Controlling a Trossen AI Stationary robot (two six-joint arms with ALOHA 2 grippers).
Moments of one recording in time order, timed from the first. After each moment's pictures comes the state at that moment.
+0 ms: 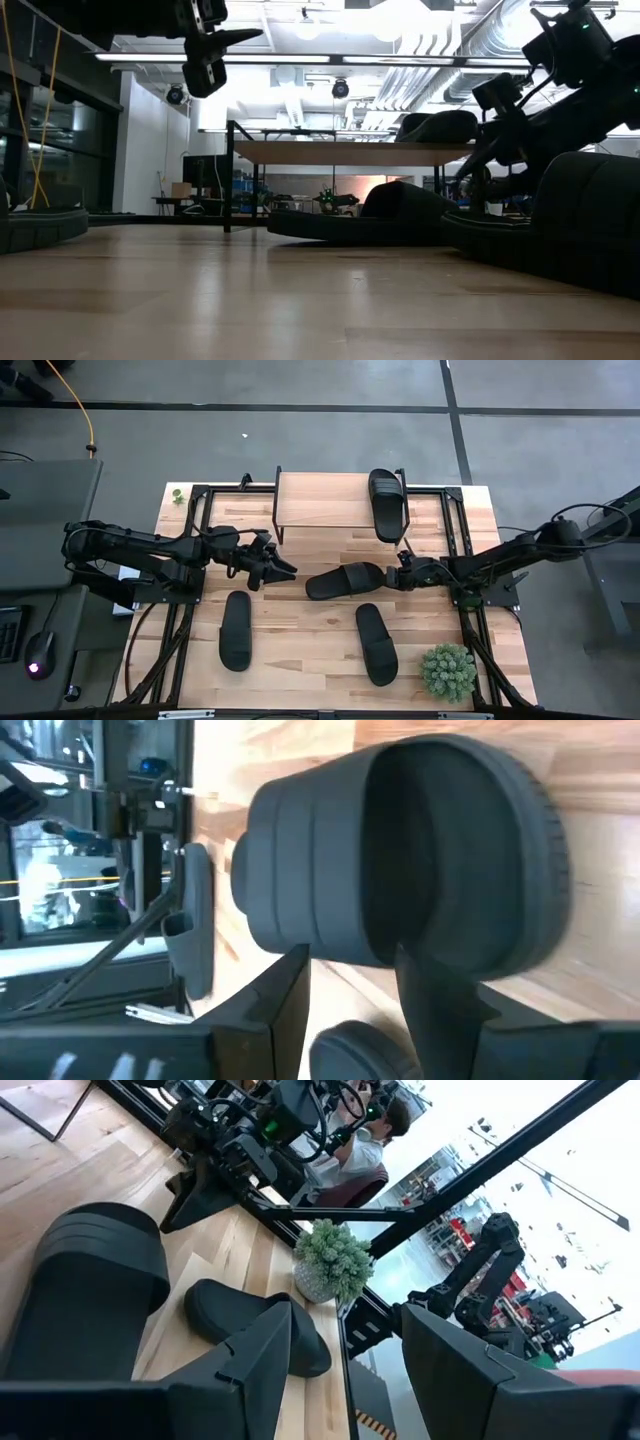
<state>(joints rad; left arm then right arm) 0.15 1.06 0.53 0.39 0.27 -0.78 0.07 1.16 0.16 0.49 0.13 1.46</state>
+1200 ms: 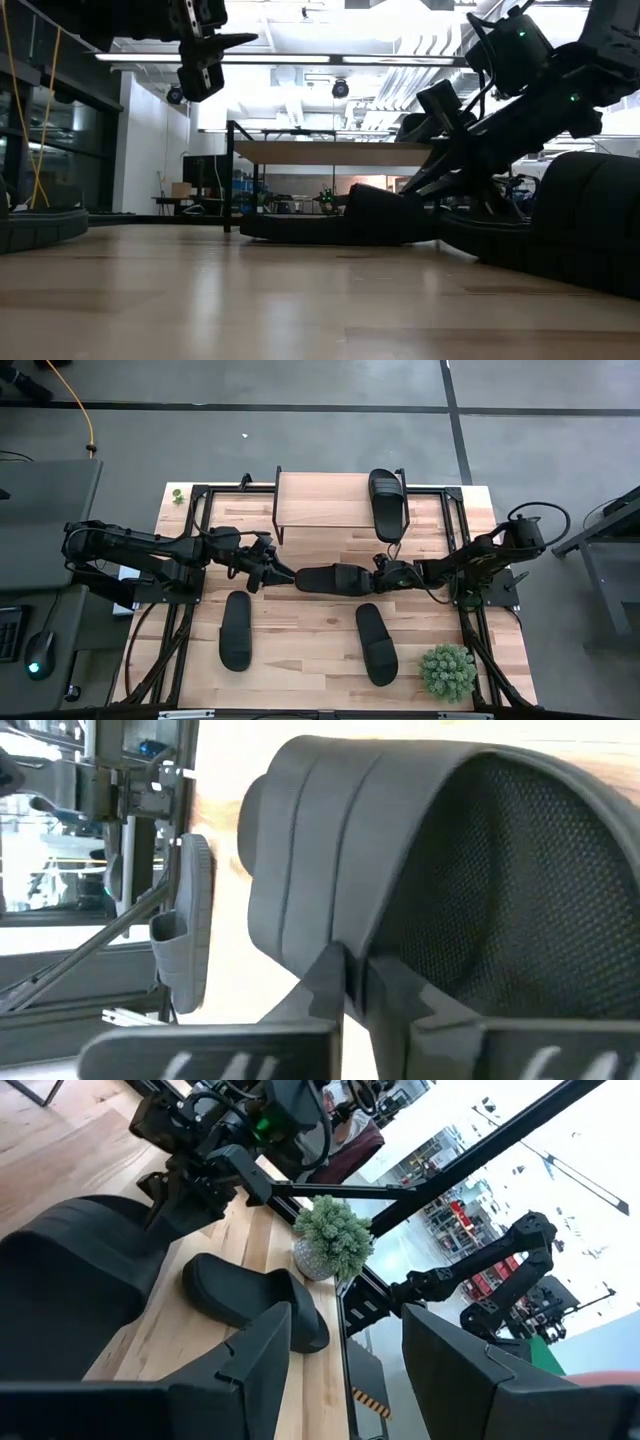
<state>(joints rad) 0.15 1.06 0.53 0.35 0.31 -0.79 0.07 1.57 0.38 0.66 0.12 1.39</state>
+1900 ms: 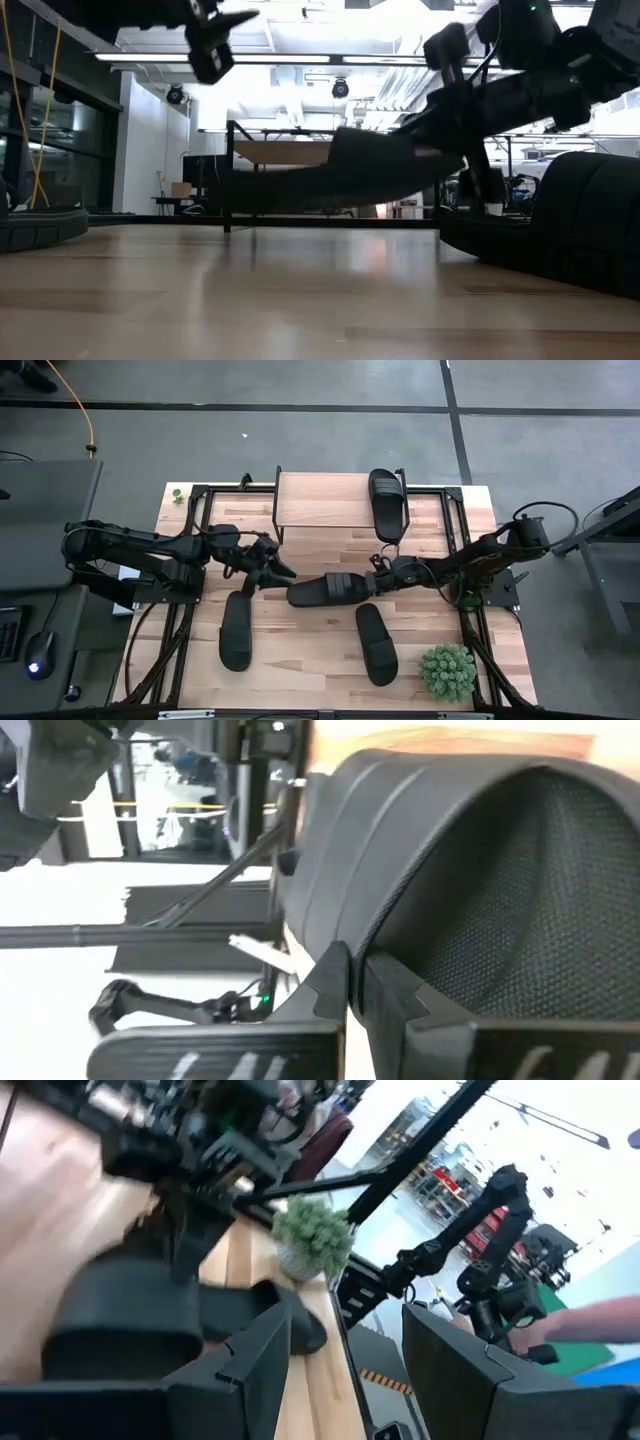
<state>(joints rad) 0.15 1.06 0.58 0.34 0.37 -0.60 0.07 1.51 0.38 0.86 -0.08 1.42</state>
